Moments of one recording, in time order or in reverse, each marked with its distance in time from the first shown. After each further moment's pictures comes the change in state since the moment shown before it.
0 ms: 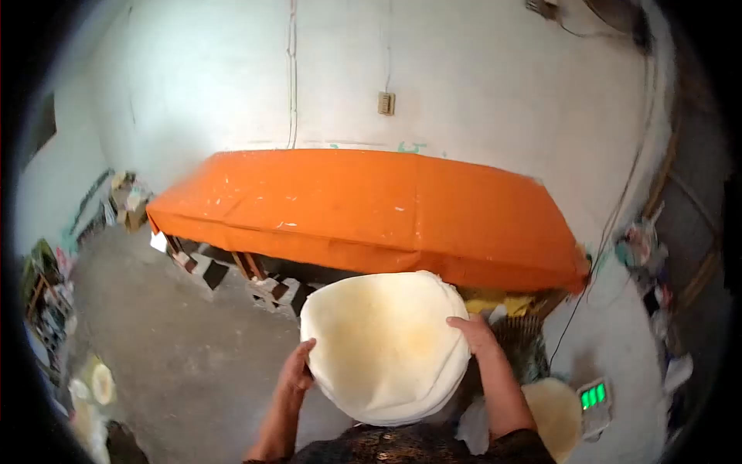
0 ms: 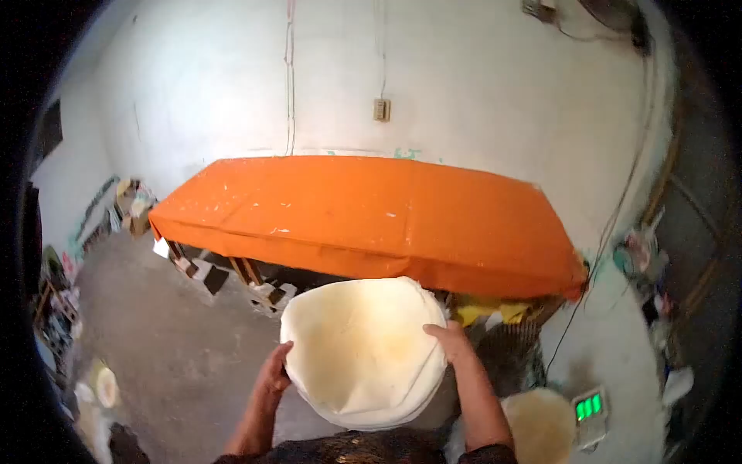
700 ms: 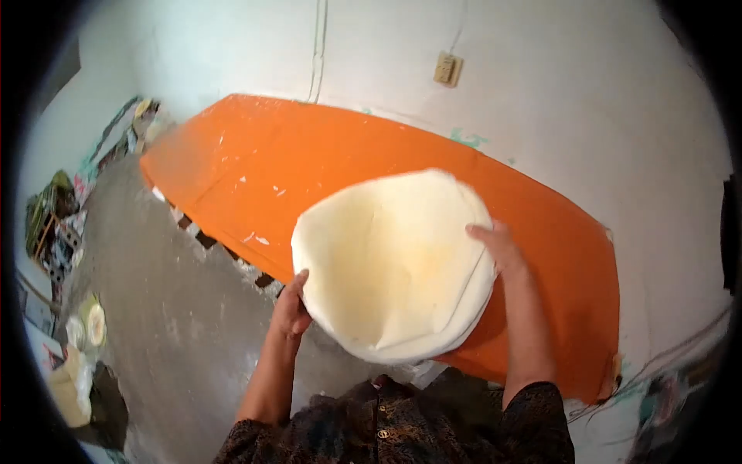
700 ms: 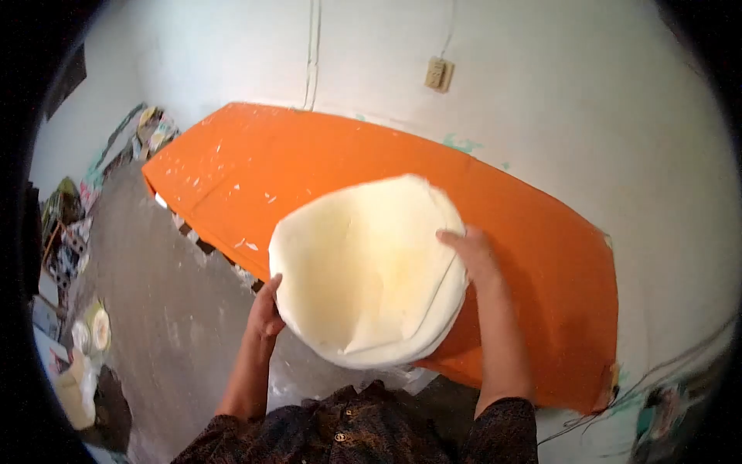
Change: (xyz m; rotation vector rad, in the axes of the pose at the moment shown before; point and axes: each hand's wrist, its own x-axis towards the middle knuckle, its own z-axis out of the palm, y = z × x) left_hand 0.404 0.126 0.137 -0.162 0.049 0.242; right_hand 0.522 -0.195 0.035 -0.281 -0.288 -0.067
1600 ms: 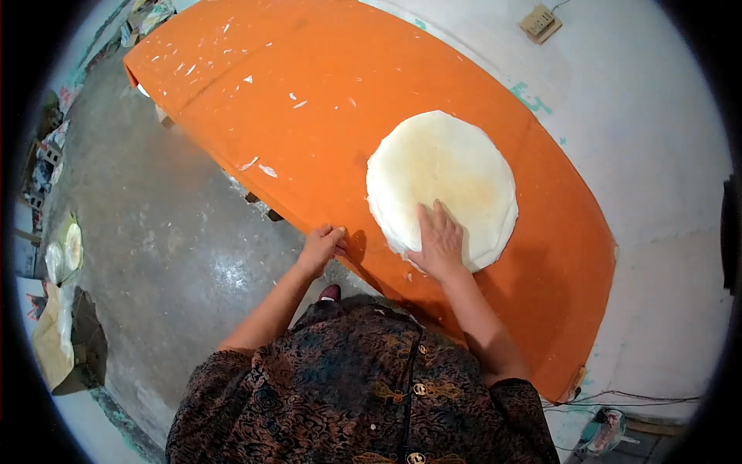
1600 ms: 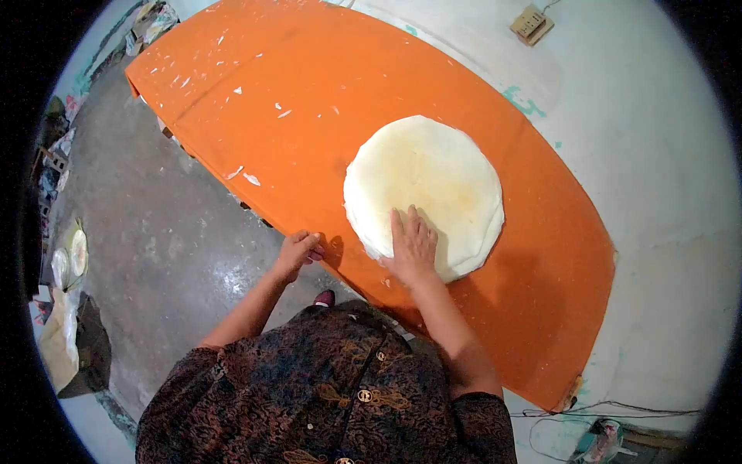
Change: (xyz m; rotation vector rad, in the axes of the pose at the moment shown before) left_hand 0.107 -0.024 -0.117 0.603 0.249 -0.186; right_hand 0.051 0.116 0.181 -1.457 -0.293 -0.214
